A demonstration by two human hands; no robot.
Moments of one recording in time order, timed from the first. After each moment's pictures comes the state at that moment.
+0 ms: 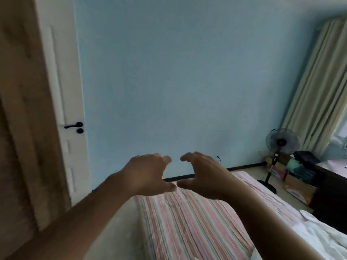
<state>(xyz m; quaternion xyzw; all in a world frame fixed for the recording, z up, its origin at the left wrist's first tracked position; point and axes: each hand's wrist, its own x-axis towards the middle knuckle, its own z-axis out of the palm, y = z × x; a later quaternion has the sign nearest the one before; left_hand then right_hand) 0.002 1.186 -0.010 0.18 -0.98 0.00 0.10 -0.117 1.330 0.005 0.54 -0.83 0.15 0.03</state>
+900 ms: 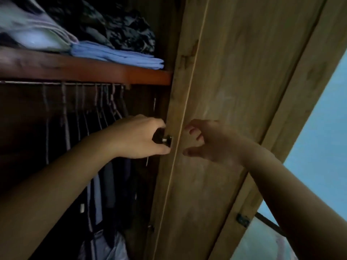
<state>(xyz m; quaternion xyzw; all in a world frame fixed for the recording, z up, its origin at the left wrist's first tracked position) 0.435 1.250 0.050 0.65 -0.74 -0.04 0.18 0.228 1.182 0.070 0.91 -0.40 0.11 -0.03</state>
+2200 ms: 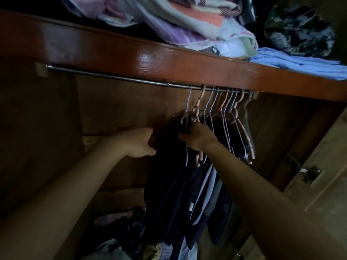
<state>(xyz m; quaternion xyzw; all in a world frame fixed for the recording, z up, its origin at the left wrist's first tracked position) 0.717 1.378 -0.039 0.89 -0.43 -0.08 0.14 0.614 1.184 -0.036 0.93 -0.31 0.12 -0.16</state>
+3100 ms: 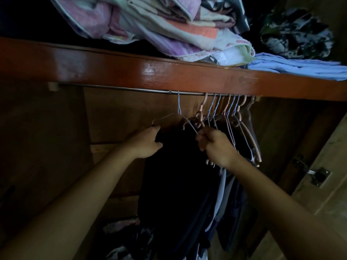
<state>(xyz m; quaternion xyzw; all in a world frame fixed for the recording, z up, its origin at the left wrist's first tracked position) 0.734 1.358 -0.045 0.86 -0.44 -0.03 0.26 0.561 1.191 -0.032 0.90 -0.14 0.26 -0.32</state>
